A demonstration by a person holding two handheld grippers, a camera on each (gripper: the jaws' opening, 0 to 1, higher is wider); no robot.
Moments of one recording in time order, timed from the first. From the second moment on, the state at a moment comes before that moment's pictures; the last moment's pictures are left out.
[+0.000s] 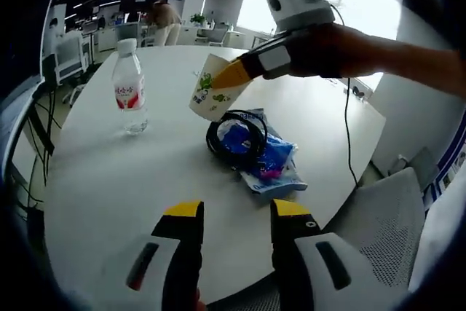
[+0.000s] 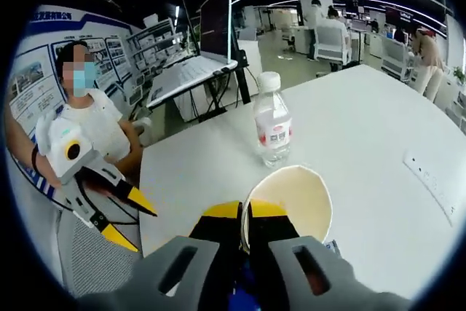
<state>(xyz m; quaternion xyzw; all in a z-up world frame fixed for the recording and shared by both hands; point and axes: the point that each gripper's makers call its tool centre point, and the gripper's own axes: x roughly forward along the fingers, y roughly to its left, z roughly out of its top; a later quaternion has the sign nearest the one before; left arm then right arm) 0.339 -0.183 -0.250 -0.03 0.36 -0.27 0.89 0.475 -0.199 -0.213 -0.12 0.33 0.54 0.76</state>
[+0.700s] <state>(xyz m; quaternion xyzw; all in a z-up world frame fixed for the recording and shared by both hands) 0.345 -0.175 -0.237 -0.04 0.35 -0.26 0.90 0.519 -0.154 -0.258 -0.27 0.32 0.57 0.71</state>
